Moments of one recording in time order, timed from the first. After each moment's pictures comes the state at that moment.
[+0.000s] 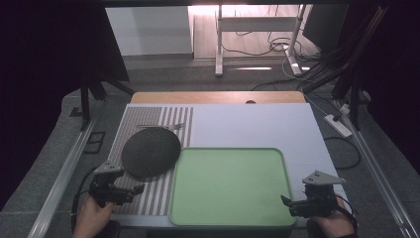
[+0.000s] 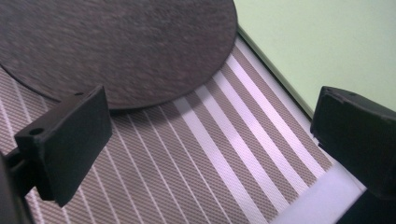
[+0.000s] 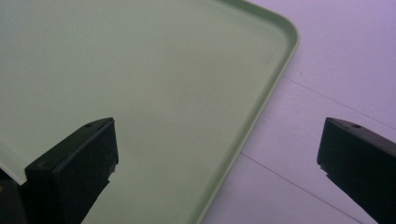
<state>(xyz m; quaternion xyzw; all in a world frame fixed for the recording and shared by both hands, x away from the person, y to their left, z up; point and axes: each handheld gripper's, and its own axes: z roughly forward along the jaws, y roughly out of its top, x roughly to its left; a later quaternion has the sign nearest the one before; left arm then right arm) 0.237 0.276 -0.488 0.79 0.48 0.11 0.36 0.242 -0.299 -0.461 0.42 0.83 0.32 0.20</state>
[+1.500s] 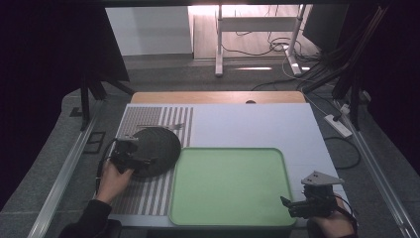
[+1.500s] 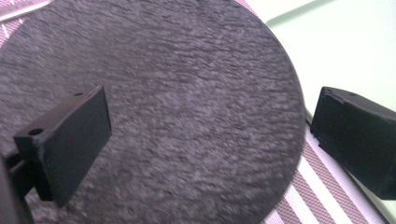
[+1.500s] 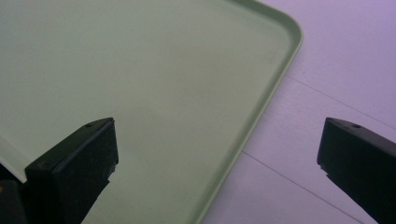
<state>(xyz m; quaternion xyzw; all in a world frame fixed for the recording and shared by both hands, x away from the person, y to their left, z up) 0.337 0.260 -0.497 0.79 0.50 0.10 0.35 0.241 -0.297 -0.462 0.41 0.83 0.31 0.20</state>
